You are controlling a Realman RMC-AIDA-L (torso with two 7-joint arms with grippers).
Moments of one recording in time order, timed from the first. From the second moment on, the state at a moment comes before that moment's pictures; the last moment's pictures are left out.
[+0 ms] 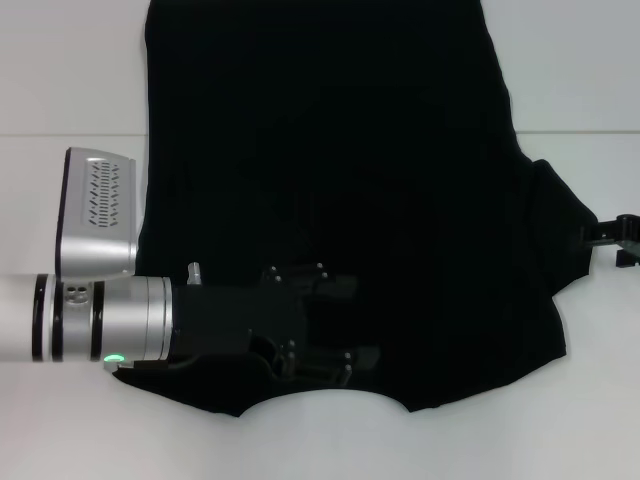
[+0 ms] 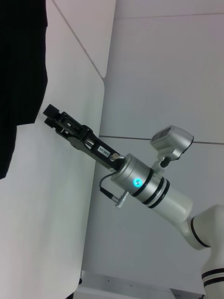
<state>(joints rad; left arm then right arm) -0.61 -2.15 0.79 0.61 1.99 1.55 -1.16 0.77 1.89 -0.61 -0.51 -2.58 -1.09 2.53</state>
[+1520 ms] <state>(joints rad) -0.61 -2.15 0.76 0.61 1.99 1.54 -1.17 0.78 1.97 -0.68 -0.50 -2.58 -0.94 2.52</state>
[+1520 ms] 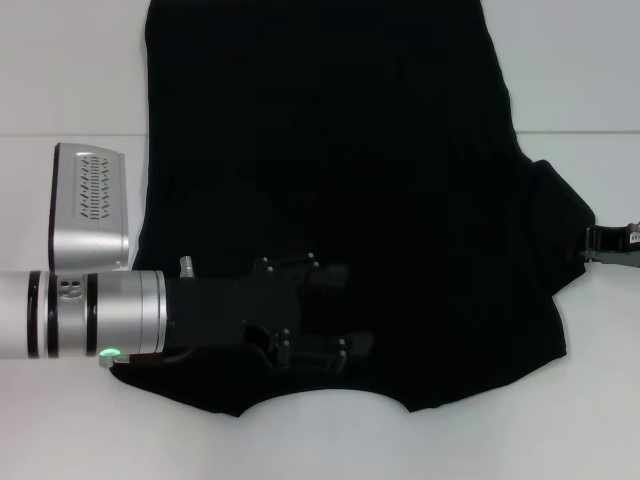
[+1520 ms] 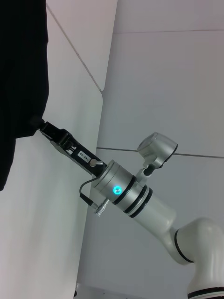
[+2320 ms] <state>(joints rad) -0.59 -2.16 0.75 0.61 1.98 1.54 -1.19 0.65 1.95 -0.64 -0.57 -2.39 -0.94 2.35</state>
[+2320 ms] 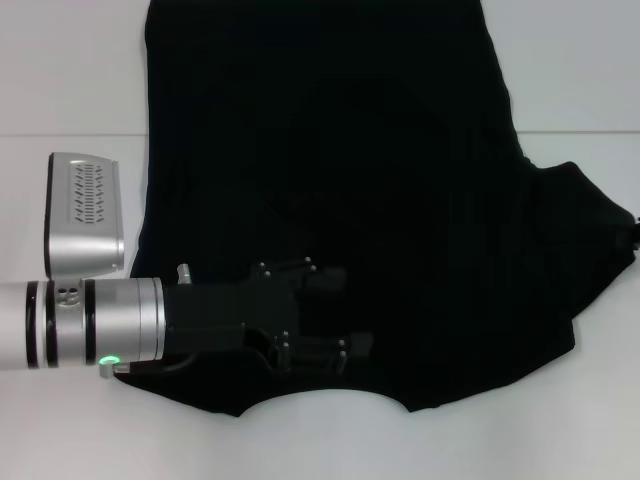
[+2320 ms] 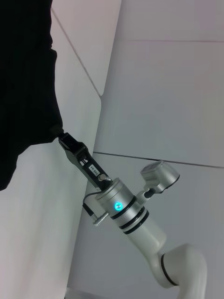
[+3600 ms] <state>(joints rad) -0.60 -2.16 0.75 0.60 1.98 1.54 -1.25 0.74 2.01 -0.60 -0.56 -2.34 -0.98 2.15</state>
